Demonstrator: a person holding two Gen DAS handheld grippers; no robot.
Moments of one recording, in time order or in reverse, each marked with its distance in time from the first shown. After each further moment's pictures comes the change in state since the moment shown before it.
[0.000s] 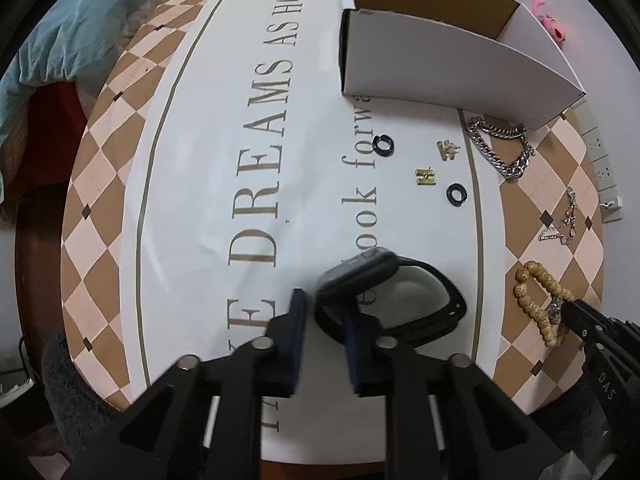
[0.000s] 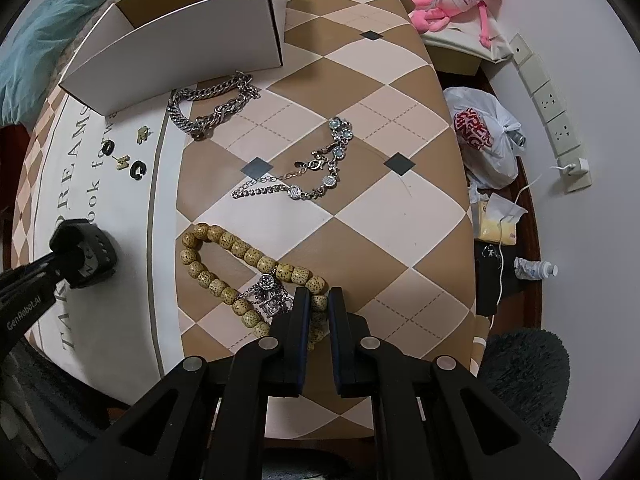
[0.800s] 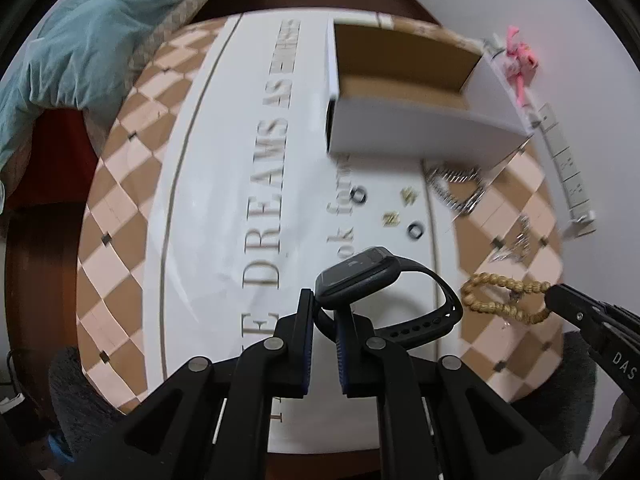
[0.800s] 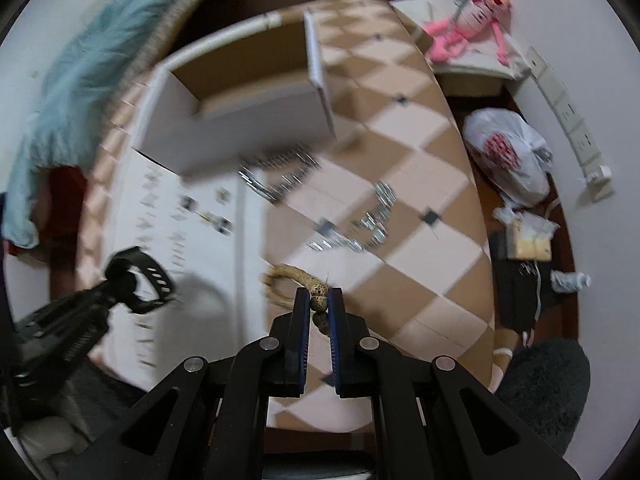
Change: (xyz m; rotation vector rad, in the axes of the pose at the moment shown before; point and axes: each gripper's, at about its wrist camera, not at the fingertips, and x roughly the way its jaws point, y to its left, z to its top) left arm -0.063 0.014 -0.008 0.004 -0.122 -0.082; right arm -0.064 0.004 0.014 0.044 -0.117 0.214
